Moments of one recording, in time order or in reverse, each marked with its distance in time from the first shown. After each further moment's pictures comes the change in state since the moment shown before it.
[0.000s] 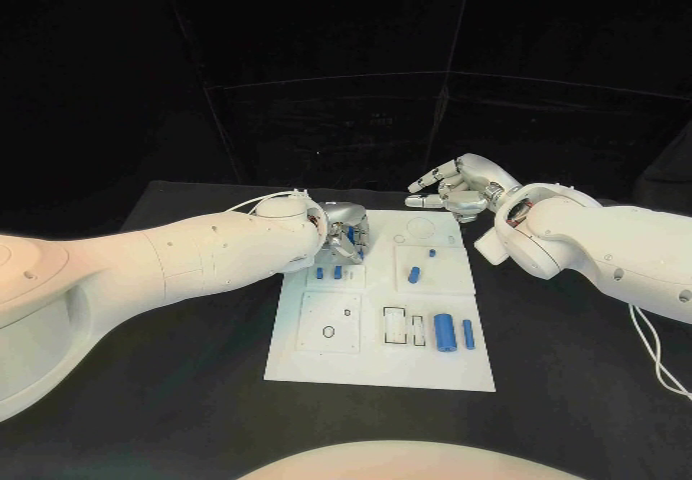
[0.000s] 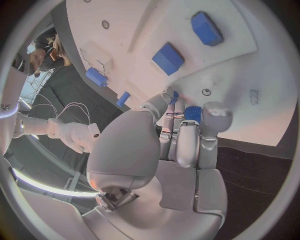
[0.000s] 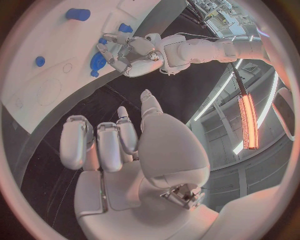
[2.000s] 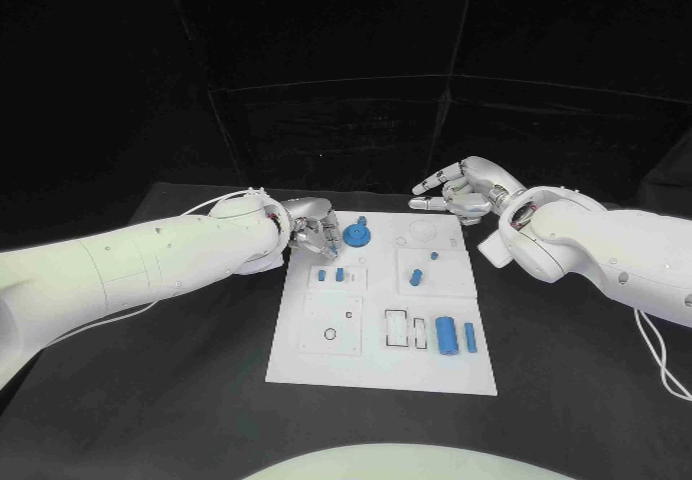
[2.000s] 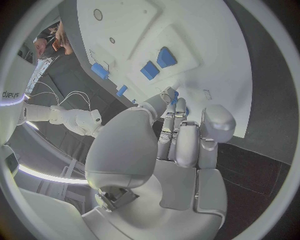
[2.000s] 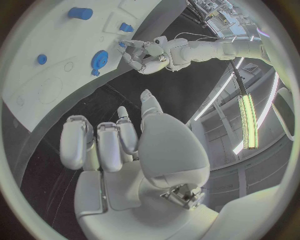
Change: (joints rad) left arm -0.009 -0.181 0.055 0.108 0.046 -0.015 0.018; left_hand -0.046 -0.020 0.069 -0.022 -0.002 0.031 0.004 -0.027 0.000 0.047 -0.001 -0.031 -0.019 0.004 -0.004 0.000 -0.026 0.000 0.016 -0.002 0.046 0.054; right arm 0.000 -0.004 0.000 -0.002 0.000 -0.002 0.004; right_hand 0.000 0.000 0.000 0.000 0.000 0.000 0.000 0.000 0.000 0.000 0.000 0.000 0.000 0.000 0.000 0.000 0.000 0.000 0.000 0.000 0.000 0.000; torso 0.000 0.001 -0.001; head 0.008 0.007
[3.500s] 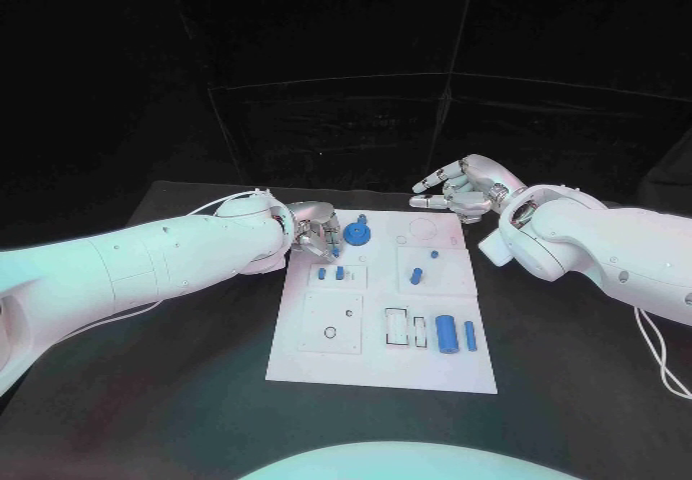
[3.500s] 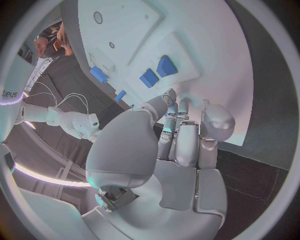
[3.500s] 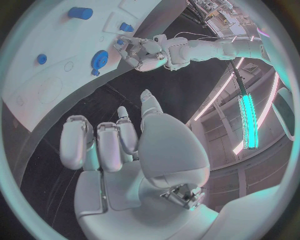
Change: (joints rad) left arm -0.003 0.021 -0.010 -0.015 0.003 0.038 -0.027; left_hand -0.026 -0.026 0.005 -0.006 0.000 -0.038 0.020 -0.051 -0.003 -0.047 0.022 -0.058 -0.003 0.000 0.007 -0.004 -0.024 0.000 -0.007 0.007 0.004 -0.001; right arm 0.000 -0.001 0.000 0.000 0.000 -0.002 0.000; right_hand 0.000 0.000 0.000 0.000 0.000 0.000 0.000 0.000 0.000 0.000 0.000 0.000 -0.001 0.000 0.000 0.000 0.000 0.000 0.000 0.000 0.000 -0.001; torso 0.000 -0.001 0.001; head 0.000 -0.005
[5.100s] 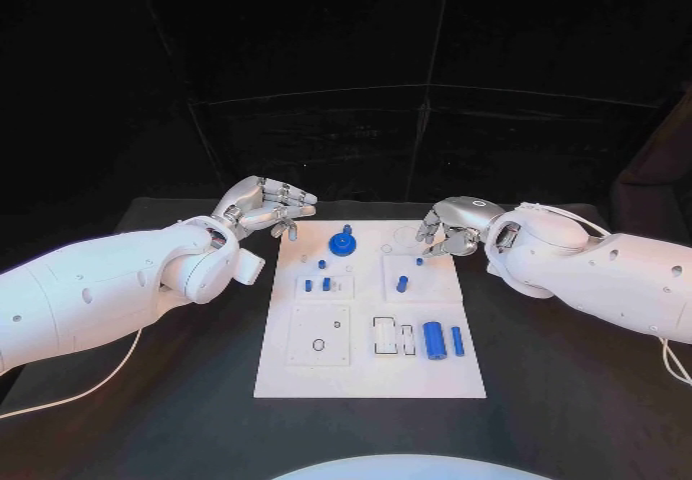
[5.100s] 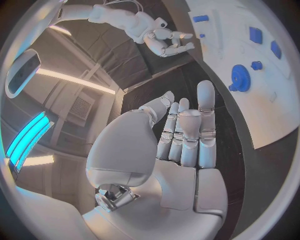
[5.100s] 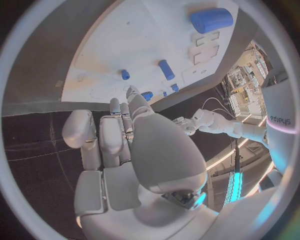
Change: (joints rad) left arm 0.001 -0.218 -0.001 0.202 1.005 -0.199 0.485; left_hand -0.041 0.030 -0.031 0.037 0.000 -0.006 0.014 -0.046 0.005 0.024 0.005 0.018 0.006 -0.152 0.015 -0.226 -0.393 0.047 -0.185 0.021 -0.414 -0.378; right arm -0.054 -0.011 -0.002 -0.029 -0.798 0.112 -0.159; right_hand 0.177 -0.006 0.109 -0.084 -0.130 0.120 -0.020 -0.054 -0.009 -0.305 0.006 -1.097 -1.072 0.004 -0.007 -0.174 -0.186 0.039 -0.080 -0.006 -0.136 -0.156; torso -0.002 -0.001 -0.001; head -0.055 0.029
